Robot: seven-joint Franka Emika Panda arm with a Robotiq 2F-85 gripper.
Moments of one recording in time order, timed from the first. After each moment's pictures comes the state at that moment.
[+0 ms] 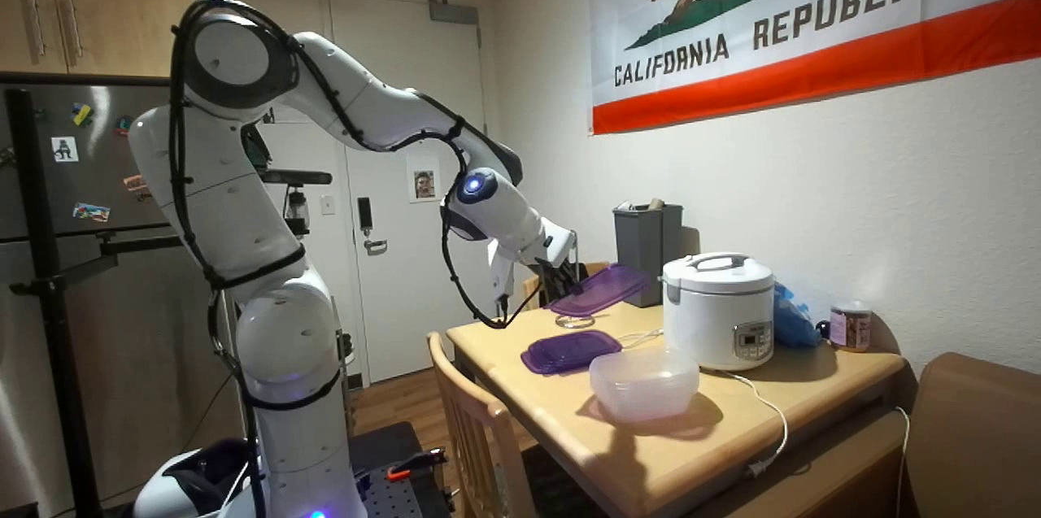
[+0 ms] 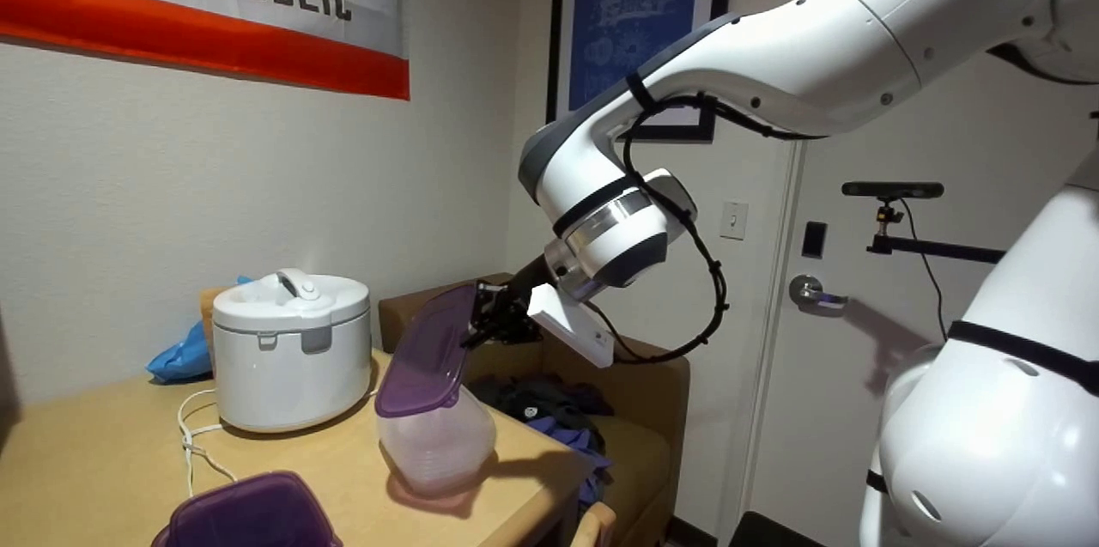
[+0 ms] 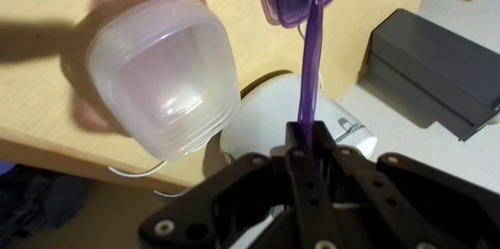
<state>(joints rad) -0.03 -0.36 0.21 -2.67 1.65 2.97 -0.80</state>
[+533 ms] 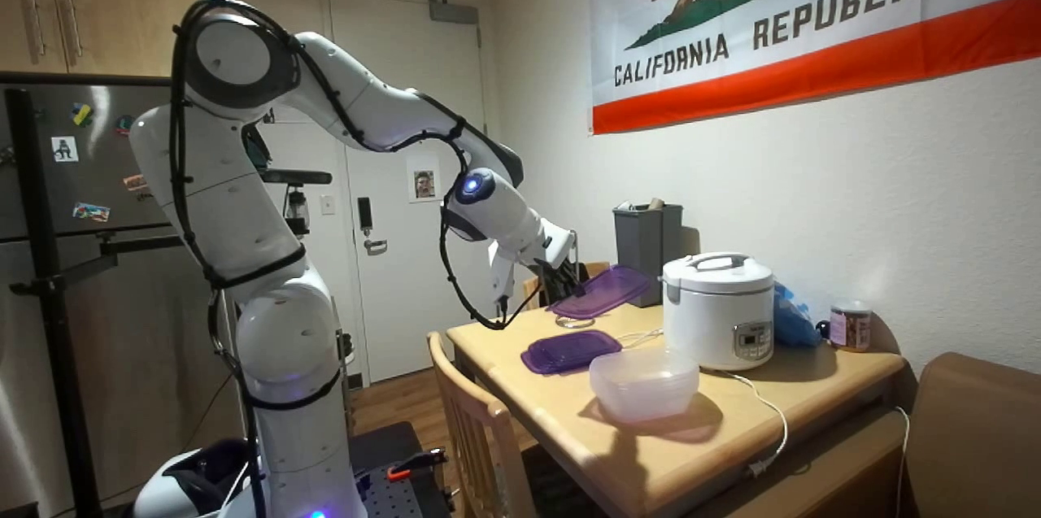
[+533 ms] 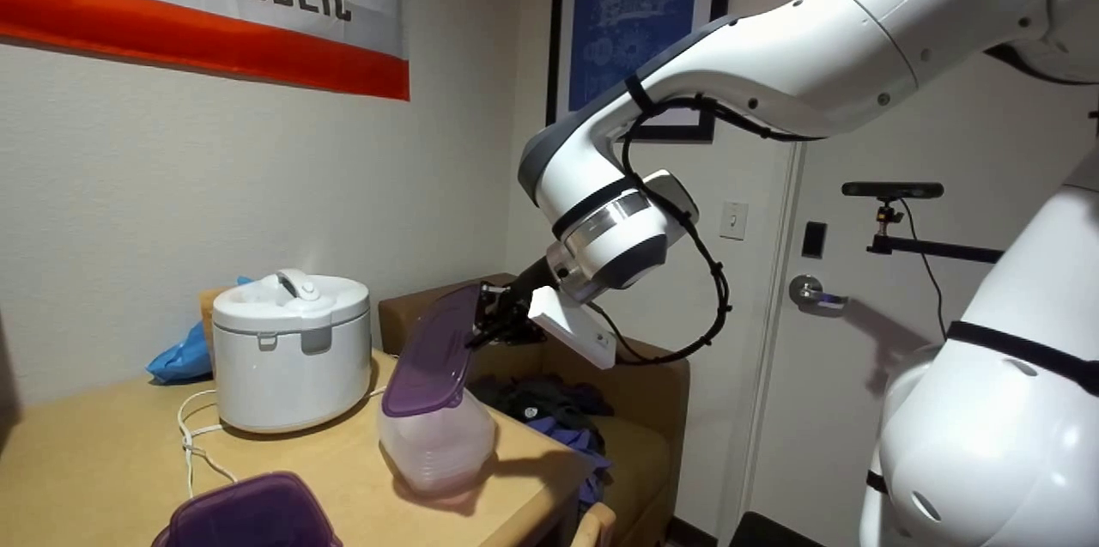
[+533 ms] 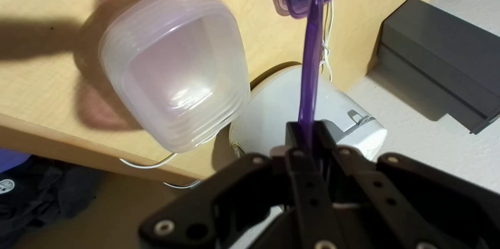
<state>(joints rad) -0.03 -0.36 0.21 -2.67 1.66 2.99 -0.81</state>
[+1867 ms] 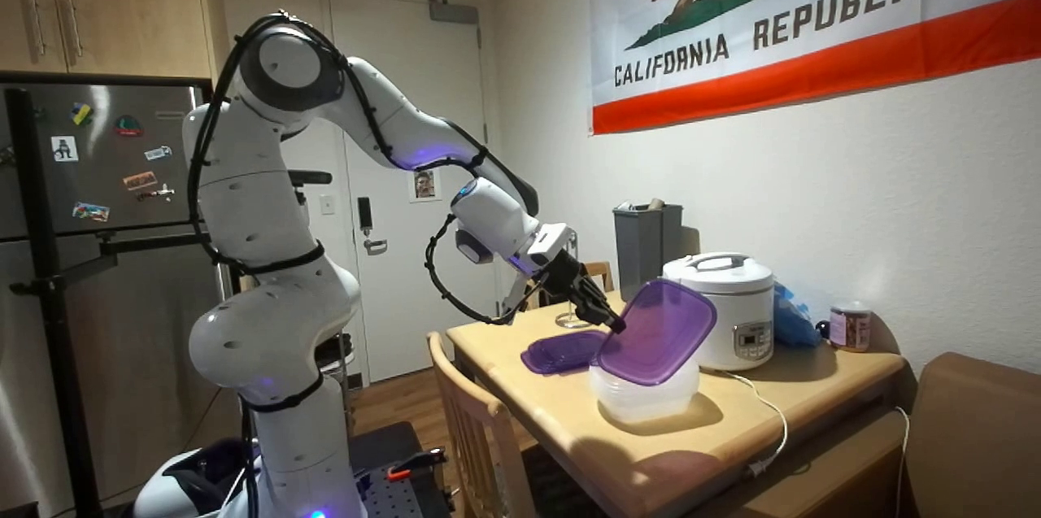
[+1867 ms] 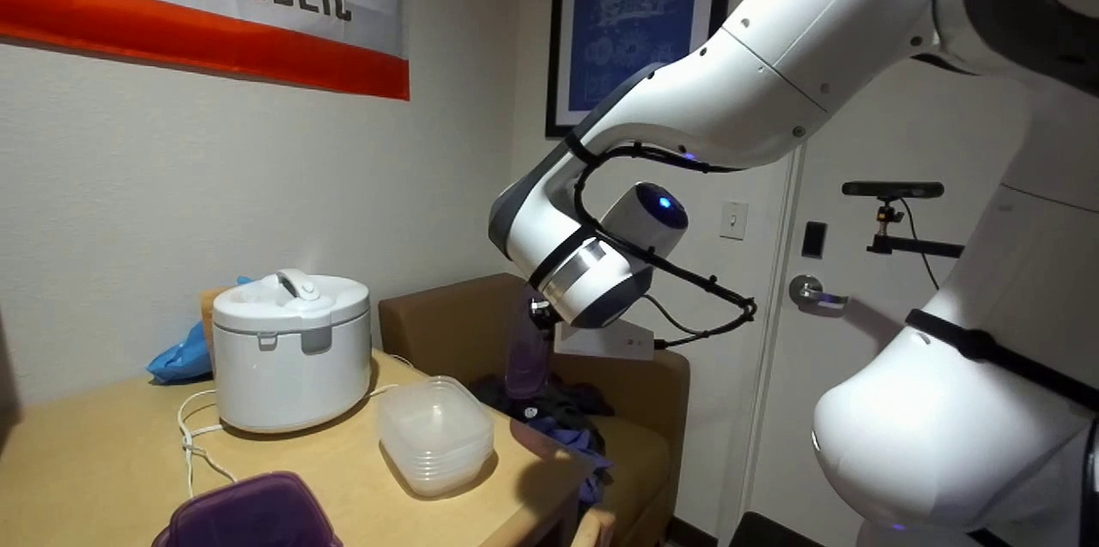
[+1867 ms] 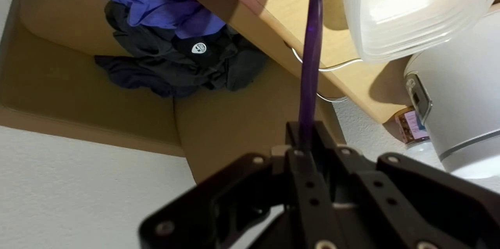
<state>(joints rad) -0.65 -0.23 0.82 -2.64 1.66 3.47 -0.89</state>
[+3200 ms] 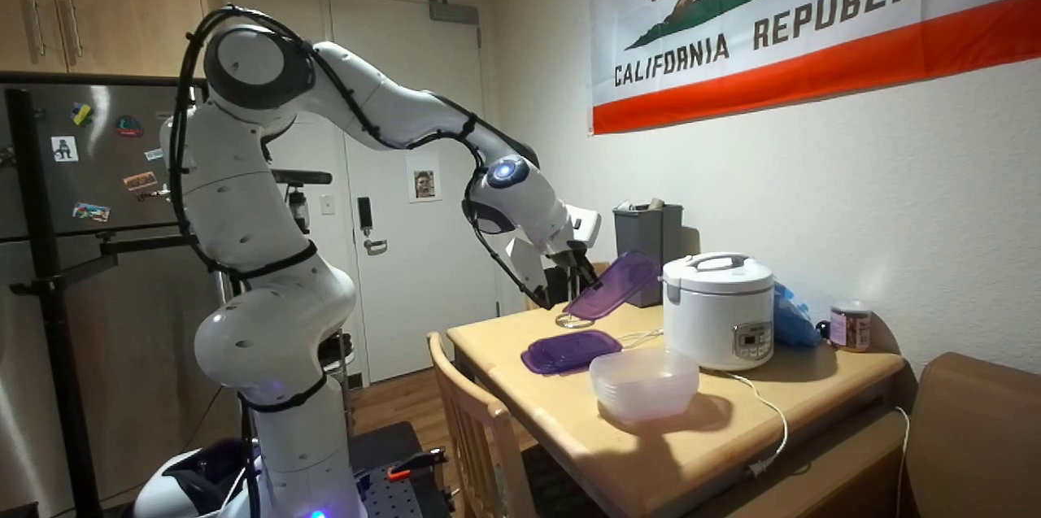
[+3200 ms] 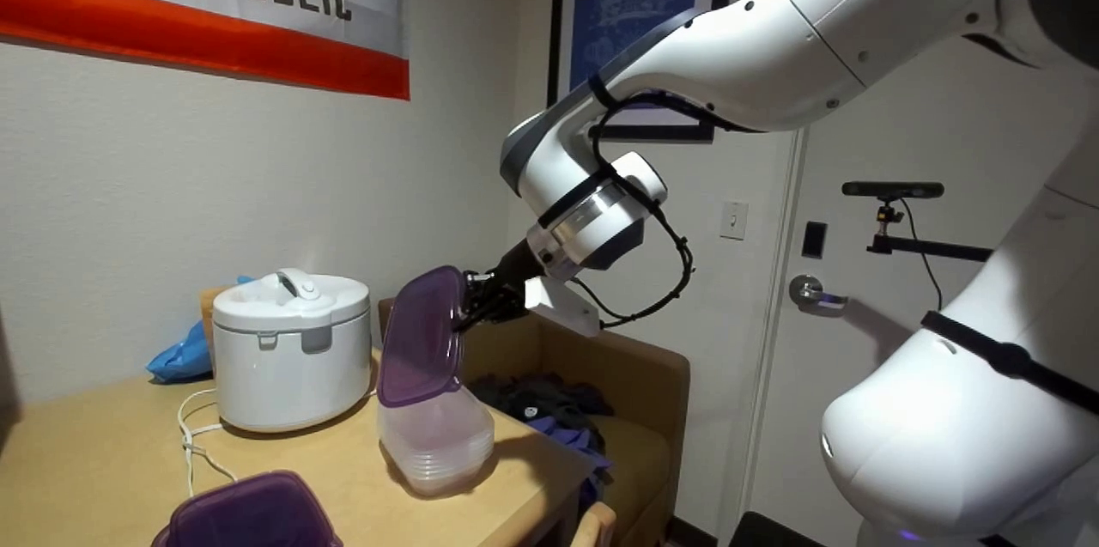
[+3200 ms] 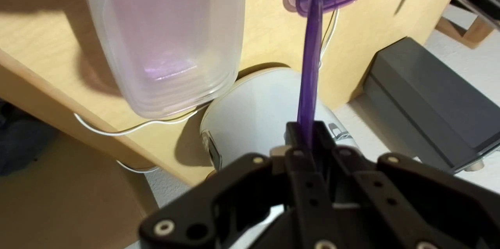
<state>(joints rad) -0.55 -0.33 0.62 -2.56 1.49 2.78 -0.89</state>
